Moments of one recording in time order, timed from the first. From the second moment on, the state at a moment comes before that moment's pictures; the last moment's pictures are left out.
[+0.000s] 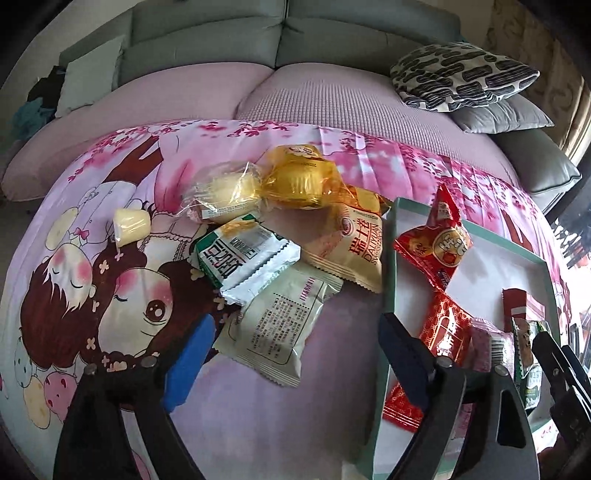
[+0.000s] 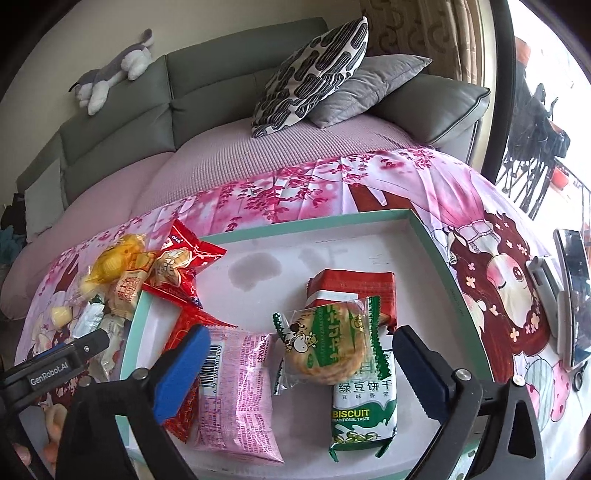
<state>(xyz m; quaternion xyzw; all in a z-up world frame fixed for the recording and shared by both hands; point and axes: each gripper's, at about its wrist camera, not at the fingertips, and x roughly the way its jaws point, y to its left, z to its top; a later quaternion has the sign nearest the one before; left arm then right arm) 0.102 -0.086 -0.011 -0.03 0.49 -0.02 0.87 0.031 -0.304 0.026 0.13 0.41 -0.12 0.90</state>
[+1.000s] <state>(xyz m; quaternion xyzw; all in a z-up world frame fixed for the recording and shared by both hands) 0.099 -0.016 -0.002 -0.05 0.47 0.04 0.88 0.052 -0.226 0.033 0.12 0.39 -0.03 0.91</state>
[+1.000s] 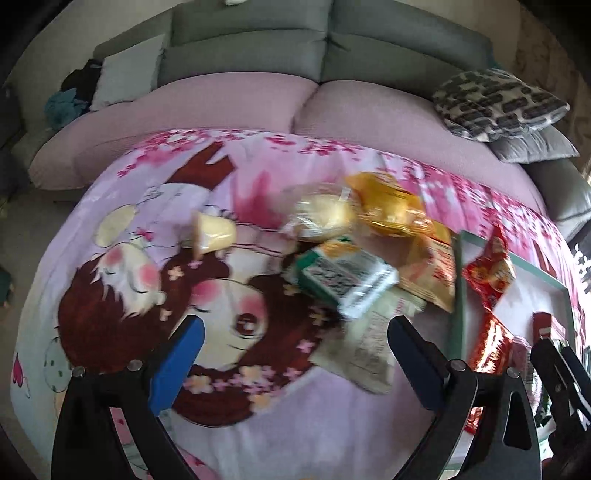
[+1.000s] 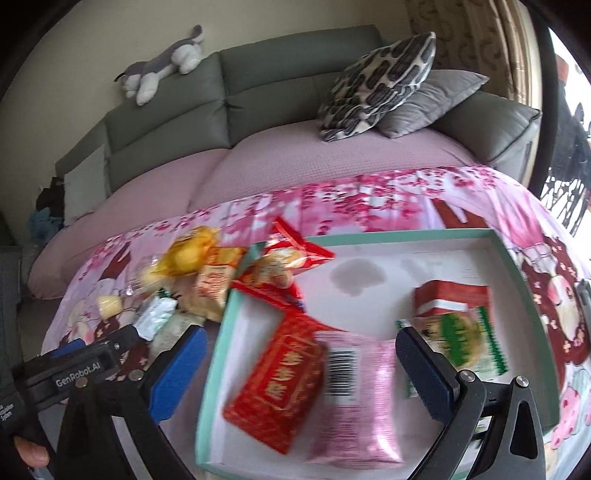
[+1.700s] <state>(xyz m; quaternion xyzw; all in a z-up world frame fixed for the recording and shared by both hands) 0.099 0.069 -0.011 -0.12 0.48 0.09 0.86 0.080 -0.135 0.015 0.10 0.41 0.02 0.91</state>
